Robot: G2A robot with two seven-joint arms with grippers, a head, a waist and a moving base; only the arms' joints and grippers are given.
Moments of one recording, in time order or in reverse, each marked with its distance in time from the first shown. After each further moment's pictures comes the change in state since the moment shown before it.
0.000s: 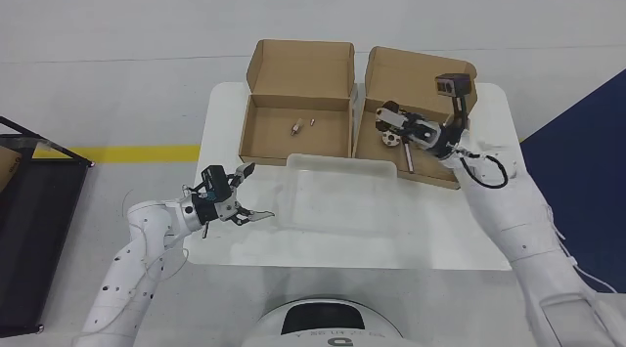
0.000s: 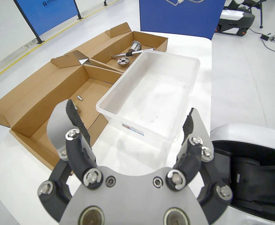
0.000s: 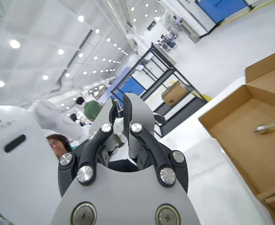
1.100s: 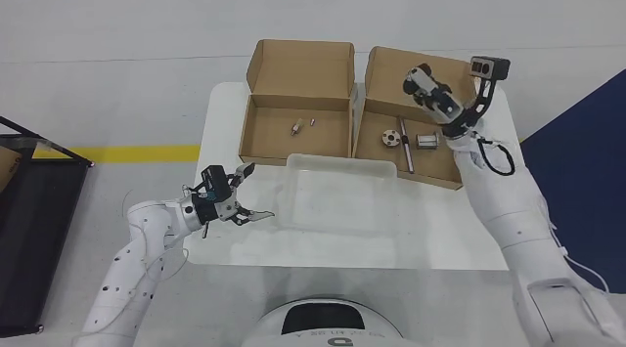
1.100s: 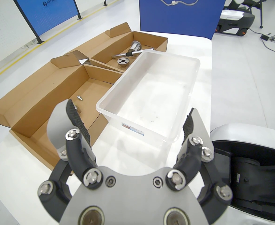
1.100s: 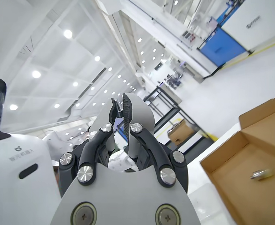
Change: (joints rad) left arm 0.000 0.000 0.000 0.000 0.000 0.000 0.000; right arm 0.029 -0.070 0.073 0.111 -0.082 -0.234 -0.253
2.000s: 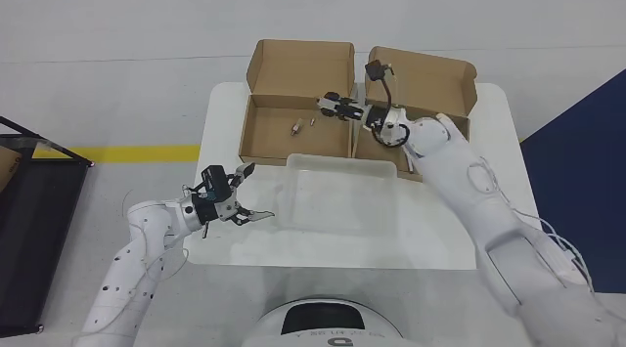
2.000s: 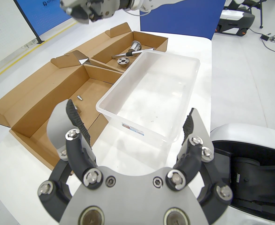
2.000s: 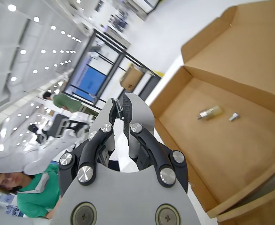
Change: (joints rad) left arm 0.000 0.000 0.000 0.000 0.000 0.000 0.000; right arm 0.301 -0.194 -0.401 0.363 -0.667 0.358 -0.238
